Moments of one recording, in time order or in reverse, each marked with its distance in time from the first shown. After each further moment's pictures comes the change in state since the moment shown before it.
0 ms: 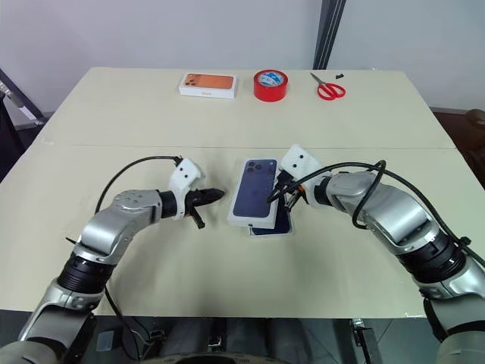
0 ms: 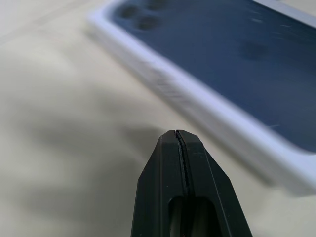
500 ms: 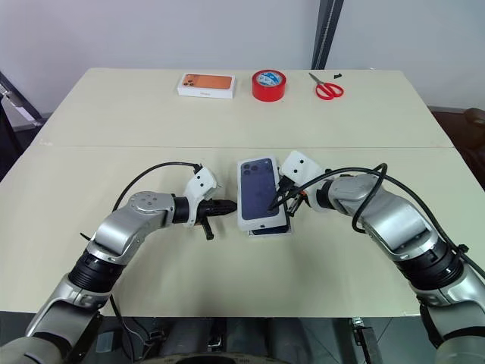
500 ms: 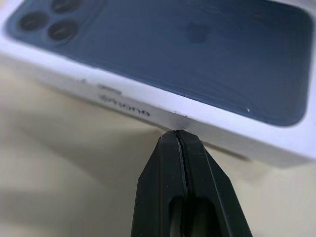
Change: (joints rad) left arm -0.022 -0.018 -0.047 -0.023 0.001 0.024 -0.090; right arm 0.054 0.016 -0.056 -0.041 -0.115 0.040 0.098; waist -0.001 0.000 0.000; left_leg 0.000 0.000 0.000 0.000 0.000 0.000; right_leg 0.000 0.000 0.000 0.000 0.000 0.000
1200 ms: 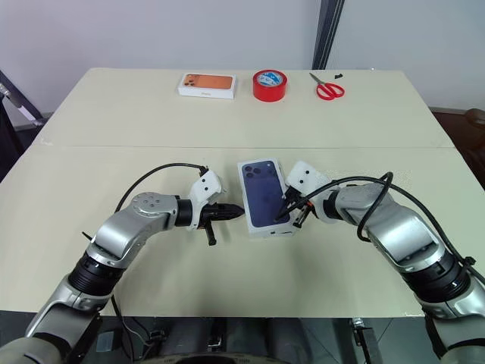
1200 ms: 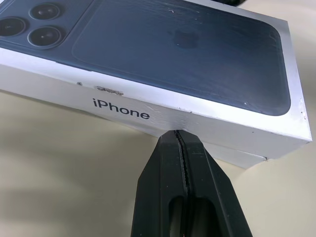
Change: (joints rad) left arm 0.000 -0.006 -0.024 -0.039 0.001 0.019 -0.014; right arm 0.082 -0.006 -0.037 -0.059 -0.057 0.068 0.077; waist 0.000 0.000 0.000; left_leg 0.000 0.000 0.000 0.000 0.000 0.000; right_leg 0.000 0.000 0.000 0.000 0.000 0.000
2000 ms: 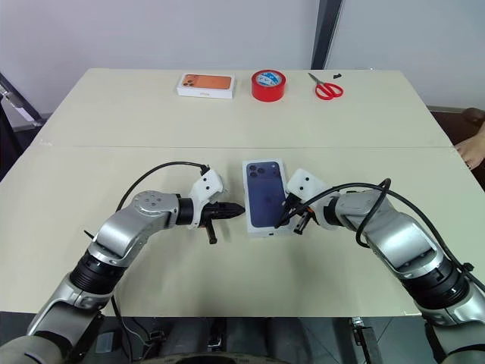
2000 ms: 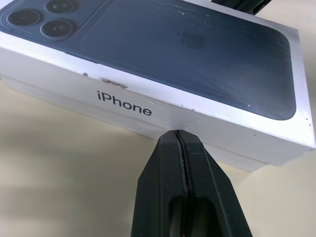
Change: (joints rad) left arm -0.010 0.009 -0.005 0.011 0.021 -0.004 -0.001; right arm 0.034 0.010 -0.001 -0.010 -0.022 0.006 0.011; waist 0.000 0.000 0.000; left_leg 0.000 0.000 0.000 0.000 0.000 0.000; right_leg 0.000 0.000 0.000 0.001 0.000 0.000
